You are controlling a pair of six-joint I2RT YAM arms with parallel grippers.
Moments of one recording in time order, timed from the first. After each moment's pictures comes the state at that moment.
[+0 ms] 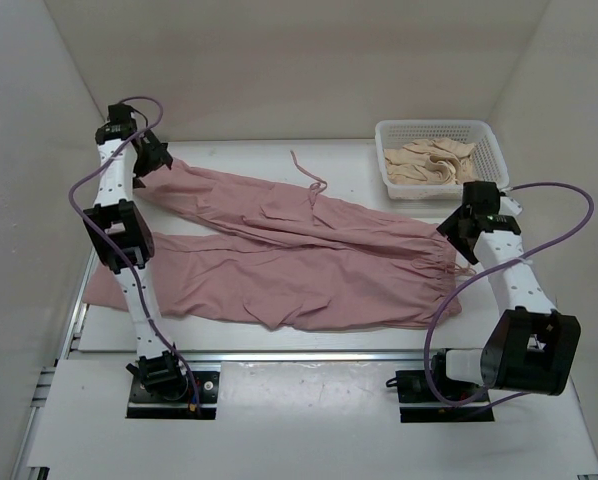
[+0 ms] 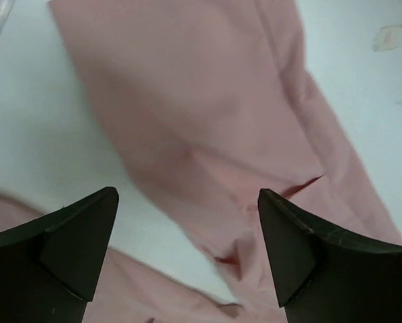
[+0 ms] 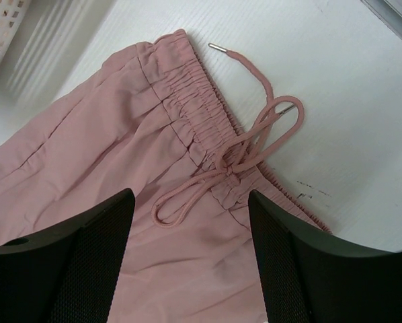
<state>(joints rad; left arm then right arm) 0.21 2.38 2.37 -0.97 -0.01 -0.43 -0.06 1.30 1.00 -0.69 0.31 0.71</state>
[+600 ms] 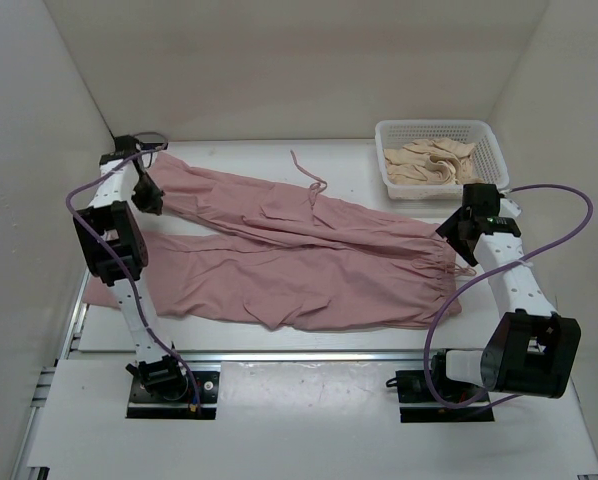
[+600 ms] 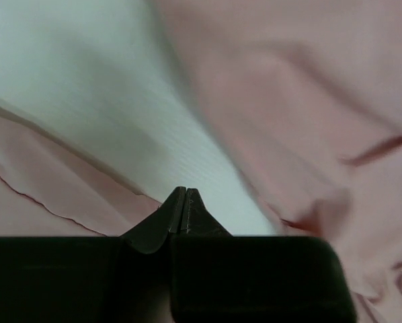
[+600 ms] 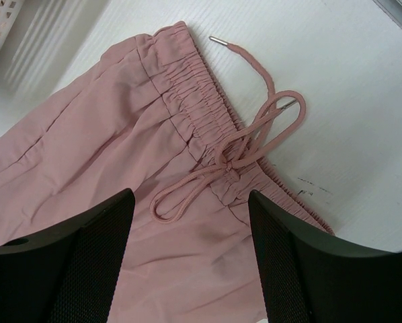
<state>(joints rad) 0.23 2.15 1.89 -0.89 -0.07 -0.40 -0.06 1.28 0.98 -0.69 0.29 0.71</state>
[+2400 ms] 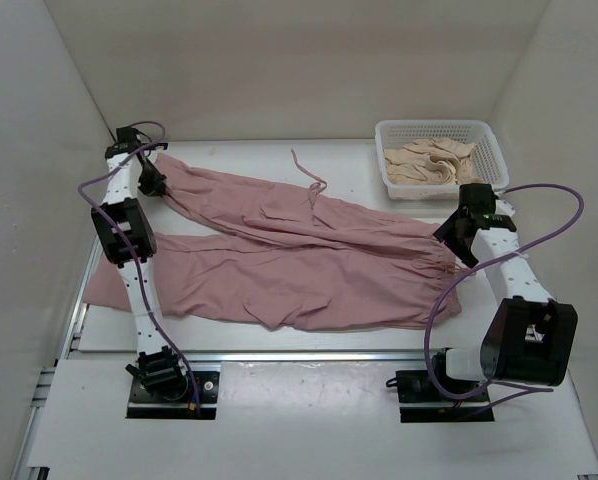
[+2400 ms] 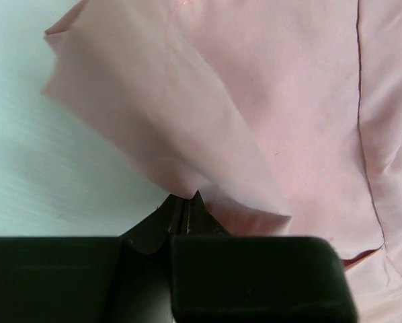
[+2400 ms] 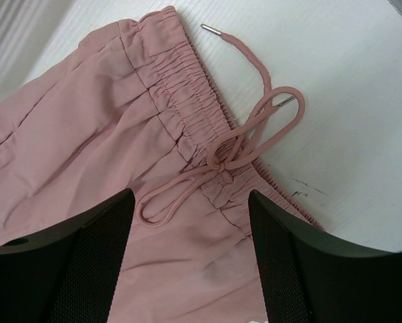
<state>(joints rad) 0.25 2.59 2.40 -0.91 0.04 -0.46 -0.06 1.34 0.98 -0.69 0.29 0.68</state>
